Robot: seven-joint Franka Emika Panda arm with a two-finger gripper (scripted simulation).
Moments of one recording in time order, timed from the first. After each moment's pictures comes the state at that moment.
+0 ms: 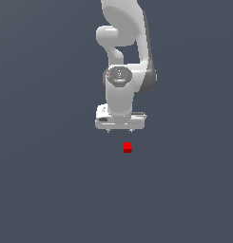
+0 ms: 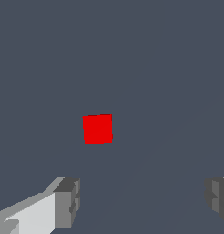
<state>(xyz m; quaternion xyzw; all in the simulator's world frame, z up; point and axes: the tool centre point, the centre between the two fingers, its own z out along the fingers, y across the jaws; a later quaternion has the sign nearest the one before) -0.015 0.018 0.140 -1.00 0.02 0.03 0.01</state>
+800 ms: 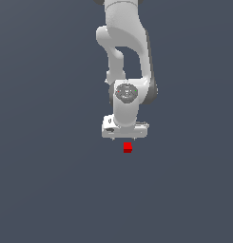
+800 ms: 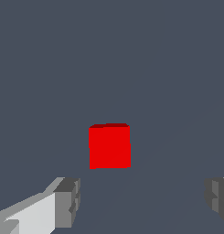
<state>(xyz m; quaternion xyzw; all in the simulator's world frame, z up) -0.006 0.037 0.086 -1.00 0.00 0.01 0.01</state>
